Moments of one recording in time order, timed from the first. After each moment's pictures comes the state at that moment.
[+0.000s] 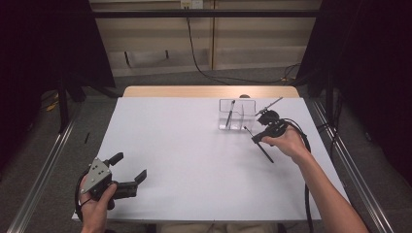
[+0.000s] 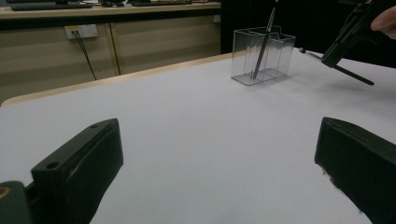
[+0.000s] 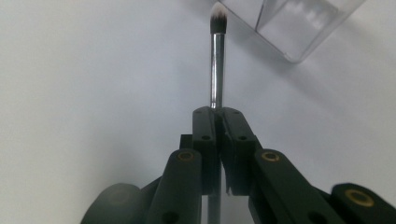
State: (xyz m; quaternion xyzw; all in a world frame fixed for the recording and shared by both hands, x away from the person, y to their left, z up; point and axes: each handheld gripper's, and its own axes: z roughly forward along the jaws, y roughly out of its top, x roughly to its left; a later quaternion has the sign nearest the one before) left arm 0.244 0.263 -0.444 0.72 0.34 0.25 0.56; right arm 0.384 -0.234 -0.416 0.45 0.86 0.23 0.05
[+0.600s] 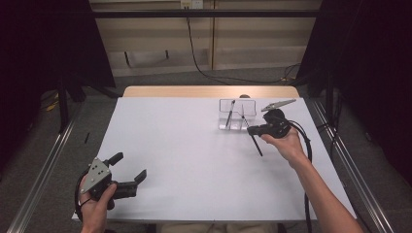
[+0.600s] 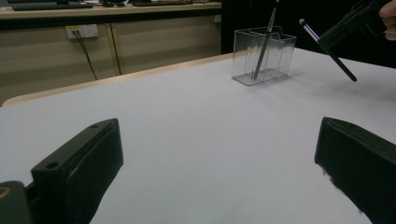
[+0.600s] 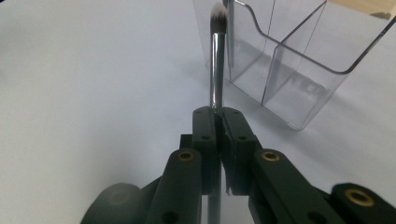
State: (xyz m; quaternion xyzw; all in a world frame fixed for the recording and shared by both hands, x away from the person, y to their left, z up) left arm 0.244 0.263 -0.443 0.72 0.34 0.26 0.56; right arm 0.371 -0.238 -0.408 0.43 0.81 0.38 0.10
